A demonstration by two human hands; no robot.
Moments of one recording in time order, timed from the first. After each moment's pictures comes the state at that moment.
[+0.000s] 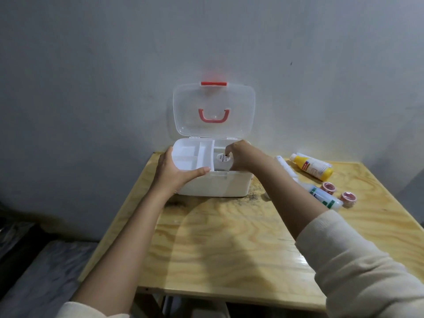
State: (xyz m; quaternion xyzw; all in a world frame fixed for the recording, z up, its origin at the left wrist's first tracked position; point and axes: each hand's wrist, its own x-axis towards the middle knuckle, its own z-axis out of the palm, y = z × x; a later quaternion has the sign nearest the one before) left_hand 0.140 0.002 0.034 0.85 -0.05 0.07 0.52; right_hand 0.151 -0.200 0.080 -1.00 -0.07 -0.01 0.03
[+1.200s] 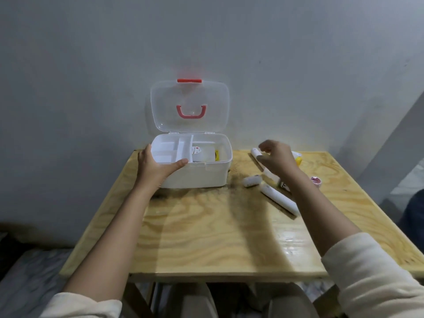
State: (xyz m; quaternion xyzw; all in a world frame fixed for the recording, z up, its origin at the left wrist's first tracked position) left_hand 0.137 -0.009 0.028 0.84 -0.03 0.10 0.53; right_hand 0.068 -0.294 0.071 -0.92 0.13 -0.19 0.31
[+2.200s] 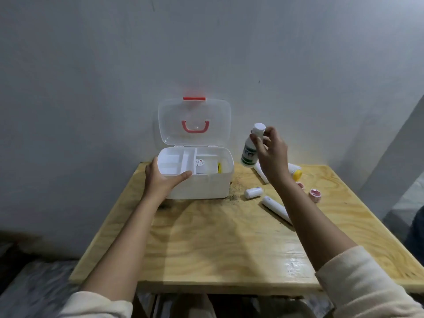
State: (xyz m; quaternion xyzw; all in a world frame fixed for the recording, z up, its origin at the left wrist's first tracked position) left_hand 0.128 -0.009 0.031 0.83 -0.02 0.09 0.55; right_hand 0.058 -0.250 0.110 -0.78 0.02 -0.38 0.50
